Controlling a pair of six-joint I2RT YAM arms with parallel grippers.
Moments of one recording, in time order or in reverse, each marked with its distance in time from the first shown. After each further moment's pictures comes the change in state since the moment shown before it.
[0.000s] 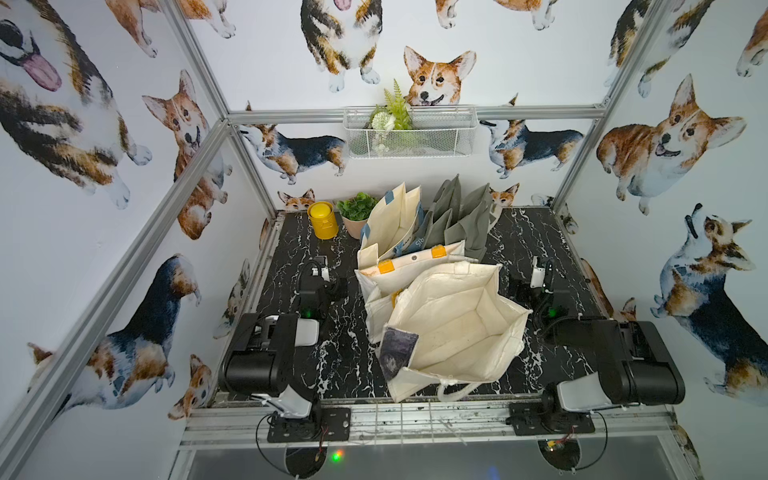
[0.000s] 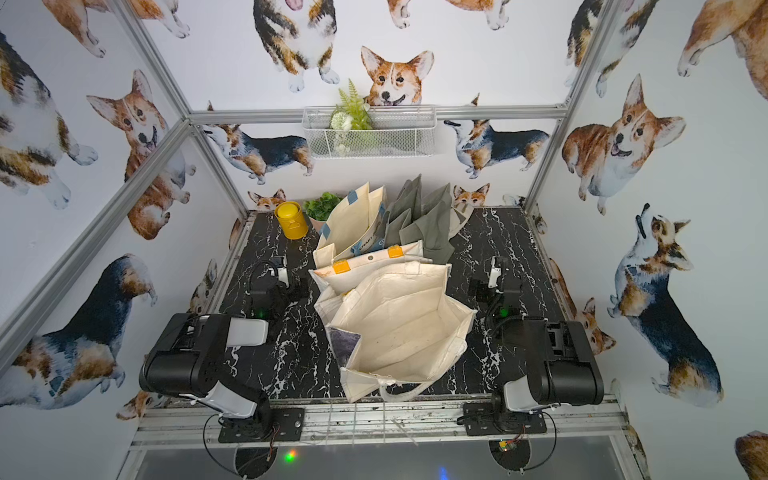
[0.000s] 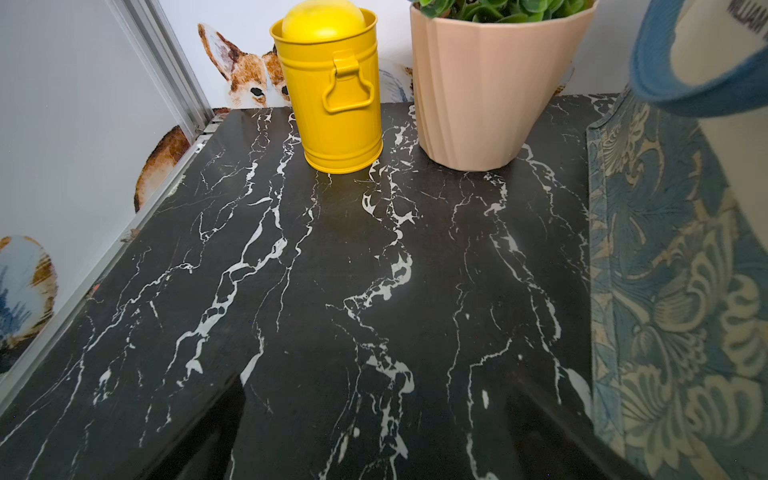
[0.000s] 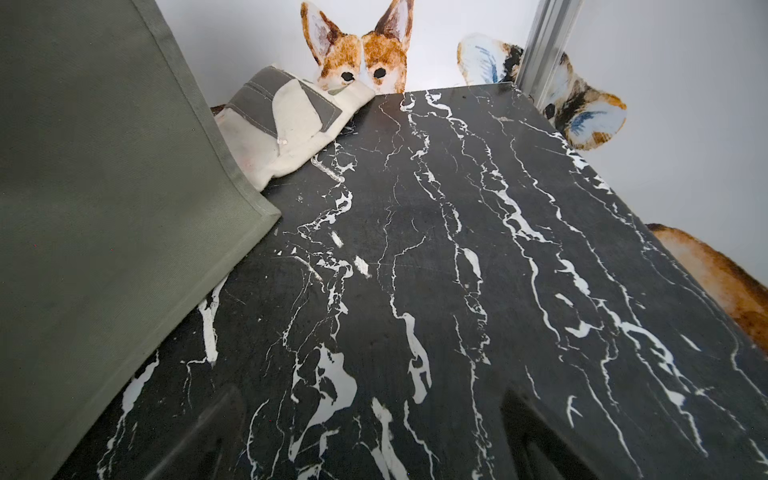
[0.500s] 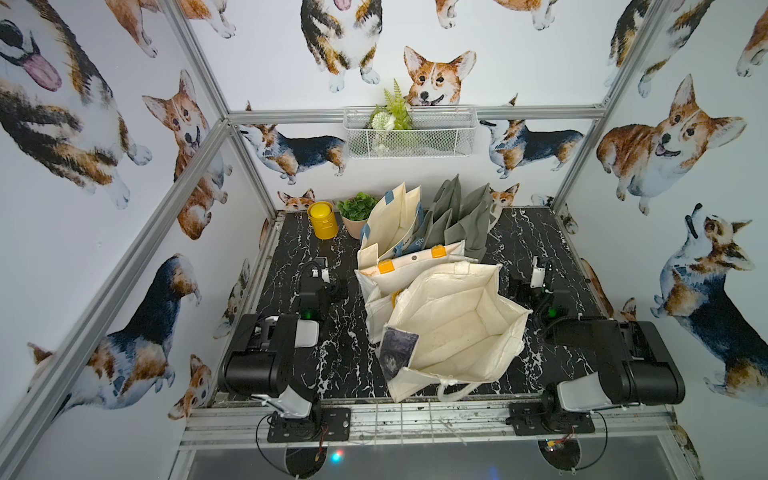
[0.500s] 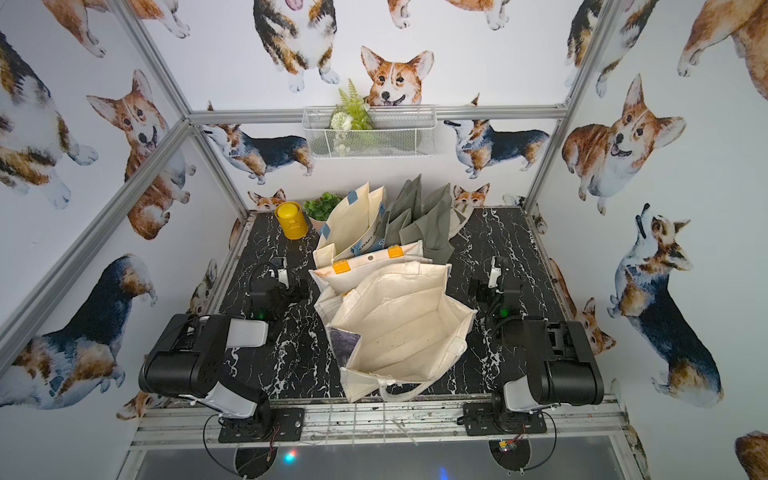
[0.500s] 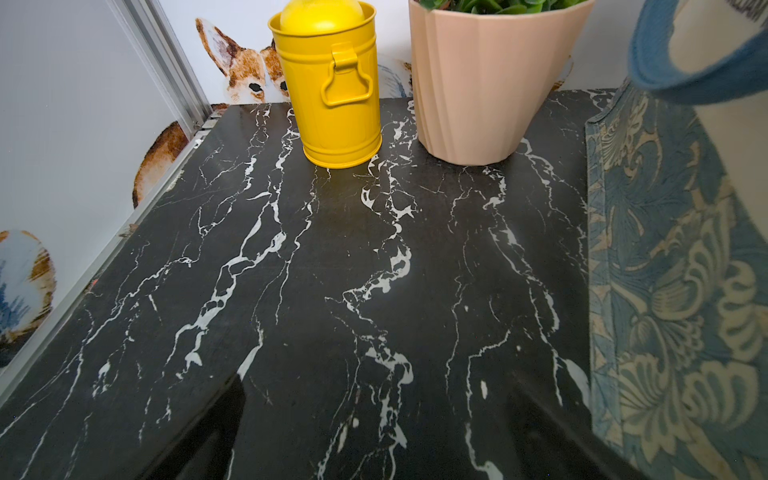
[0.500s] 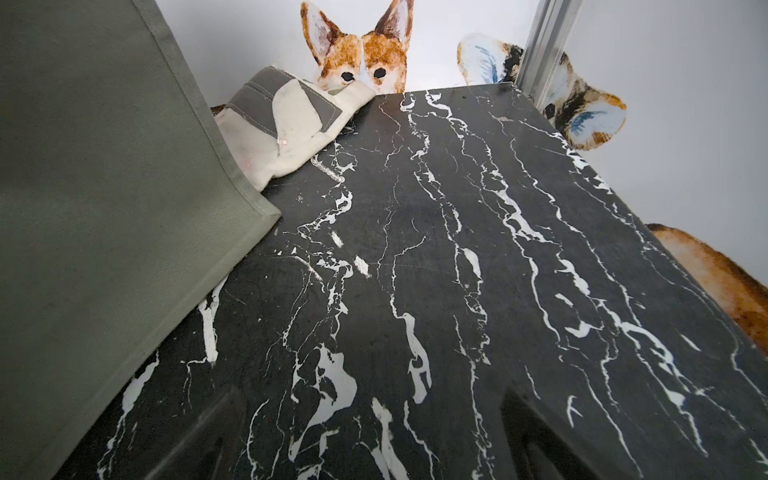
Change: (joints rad) left arm 0.000 -0.004 -0.011 0.005 0.003 0.000; right arm 0.000 0.000 0.000 0.000 0.000 0.000
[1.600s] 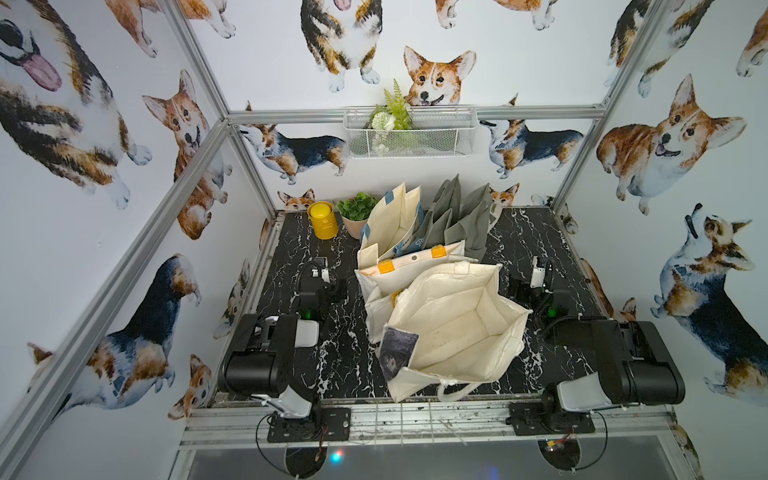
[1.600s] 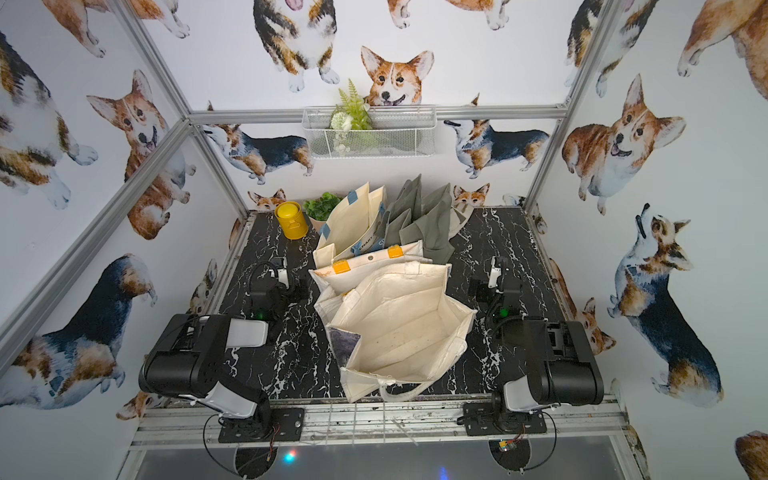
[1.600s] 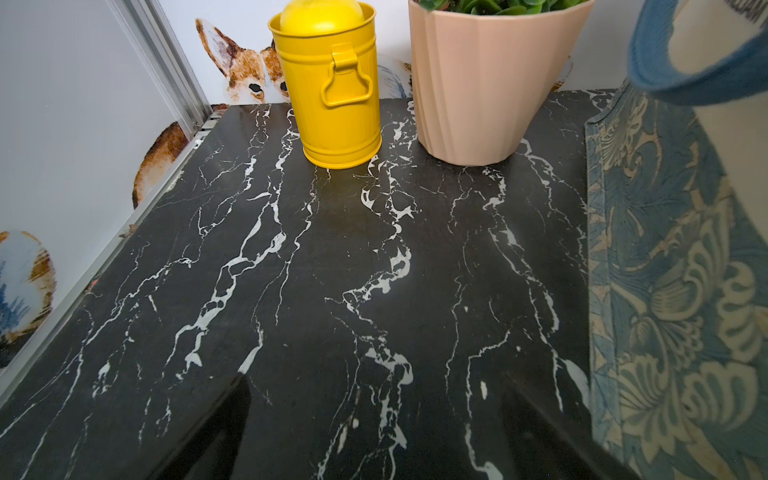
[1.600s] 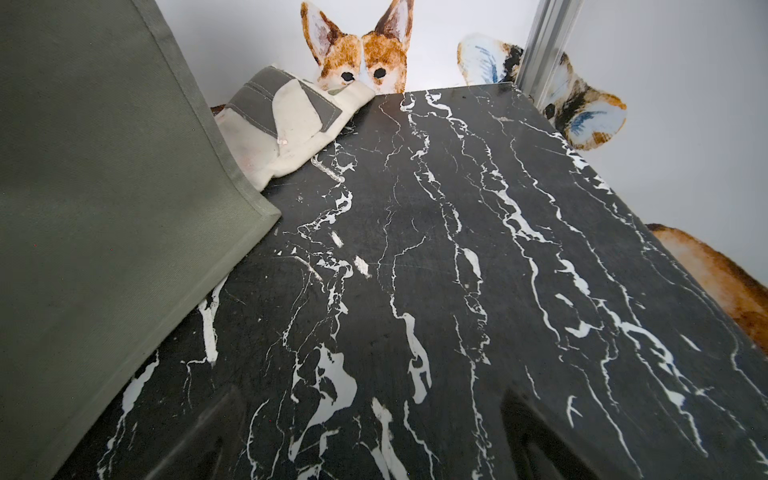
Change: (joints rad) left arm 0.000 0.000 0.001 0.000 0.000 0.000; right arm 0.000 0.000 0.000 0.000 0.000 0.000
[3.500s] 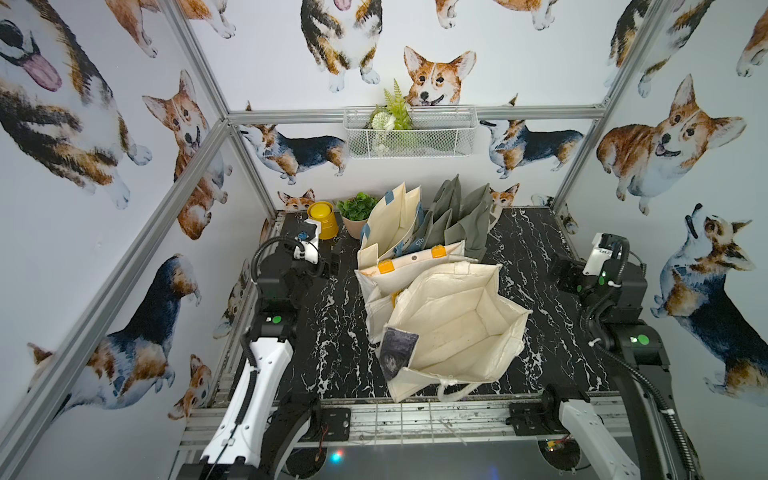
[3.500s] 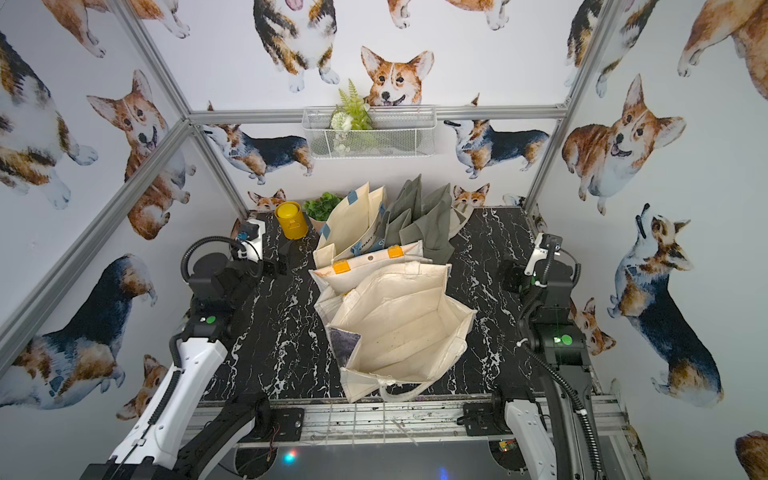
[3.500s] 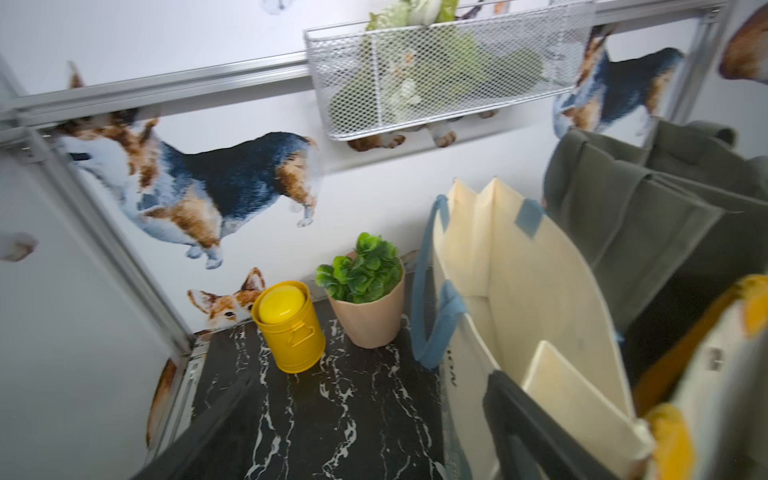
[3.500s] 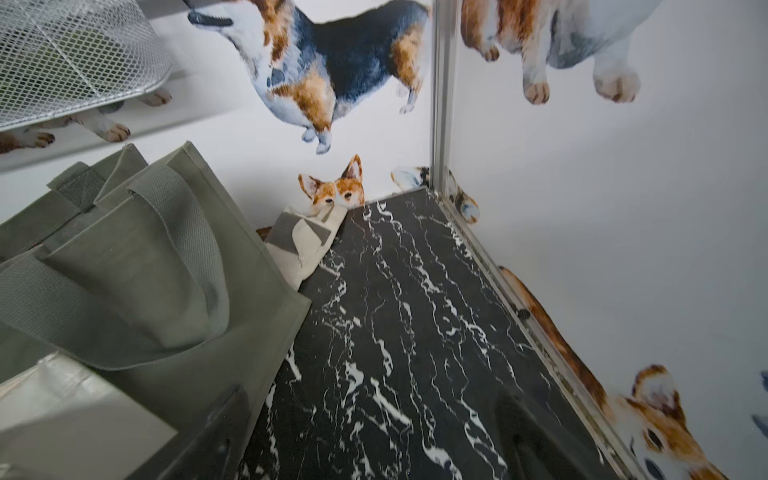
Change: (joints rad) left arm 0.007 -0.628 0.505 -0.853 0.395 0.137; right arm -0.006 -0.704 0.679 -1.381 0.102 0.176
